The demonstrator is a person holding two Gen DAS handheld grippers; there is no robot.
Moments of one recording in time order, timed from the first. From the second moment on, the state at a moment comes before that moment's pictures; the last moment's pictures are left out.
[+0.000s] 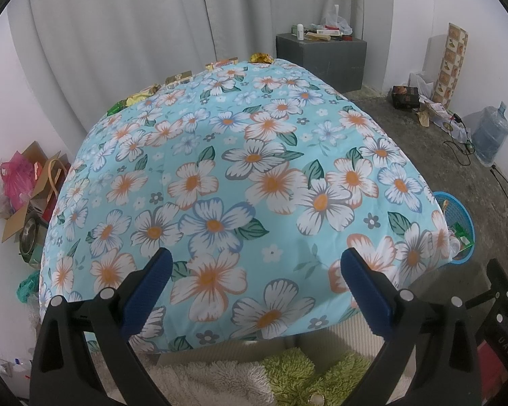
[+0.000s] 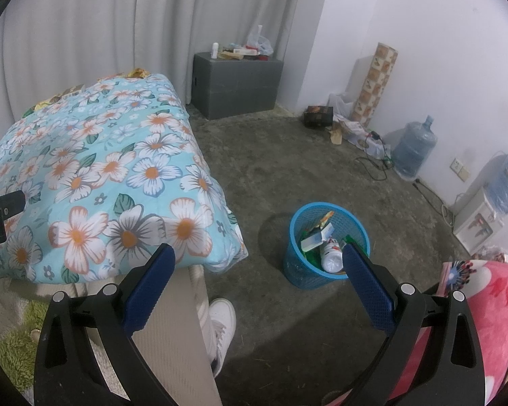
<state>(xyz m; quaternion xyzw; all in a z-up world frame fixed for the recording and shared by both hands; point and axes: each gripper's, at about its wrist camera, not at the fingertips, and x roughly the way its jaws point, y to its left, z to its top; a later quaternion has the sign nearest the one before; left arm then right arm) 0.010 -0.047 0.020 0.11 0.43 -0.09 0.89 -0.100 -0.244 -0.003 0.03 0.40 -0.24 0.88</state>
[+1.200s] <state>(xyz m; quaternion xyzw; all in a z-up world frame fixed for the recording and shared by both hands) 0.010 -0.046 0.022 0.11 0.43 -0.09 0.89 -0.100 -0.242 -0.004 0.03 0.40 -0.24 0.88</state>
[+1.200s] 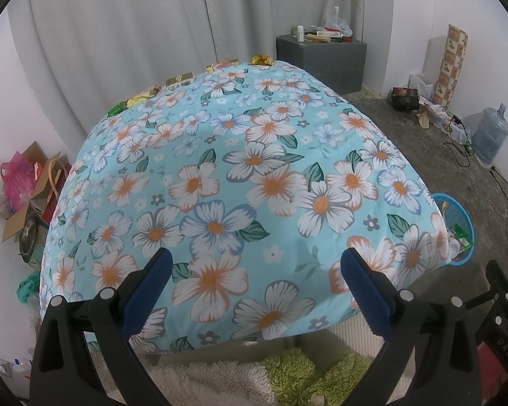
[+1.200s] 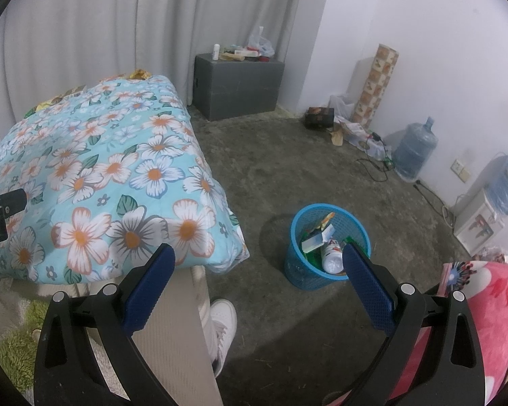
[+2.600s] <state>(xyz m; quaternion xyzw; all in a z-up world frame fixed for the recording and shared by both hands) 0.007 -0.044 0.019 0.12 0.44 -0.09 0.89 -0.098 -0.240 -0.007 0.03 0.40 -0.25 0.88</state>
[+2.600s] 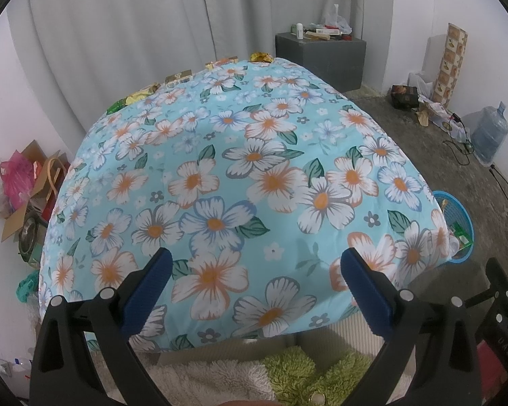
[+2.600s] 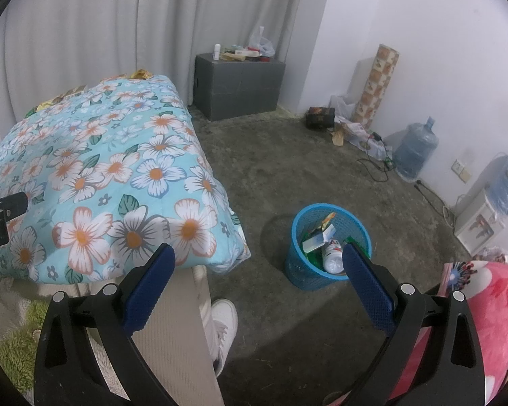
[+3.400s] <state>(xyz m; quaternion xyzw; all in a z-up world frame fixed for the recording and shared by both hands) 0.007 -0.043 0.015 0.12 0.44 -0.10 0.88 -0.098 -0.239 -0.008 0.03 0.40 -0.25 0.88</state>
